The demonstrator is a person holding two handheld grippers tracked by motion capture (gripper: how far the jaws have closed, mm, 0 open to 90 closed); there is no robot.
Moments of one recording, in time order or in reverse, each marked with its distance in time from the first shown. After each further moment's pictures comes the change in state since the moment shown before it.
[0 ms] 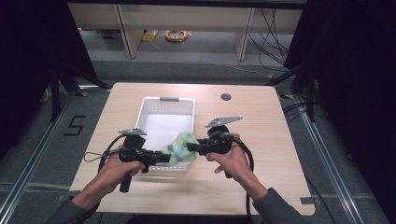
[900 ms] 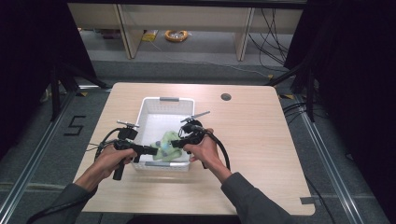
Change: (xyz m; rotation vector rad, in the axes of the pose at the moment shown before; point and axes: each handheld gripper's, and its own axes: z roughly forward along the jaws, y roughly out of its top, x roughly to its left) left arm 0.072 -0.001 0.015 0.104 0.110 -0.136; right arm -0.025 0.014 0.096 0.151 -0.087 0.083
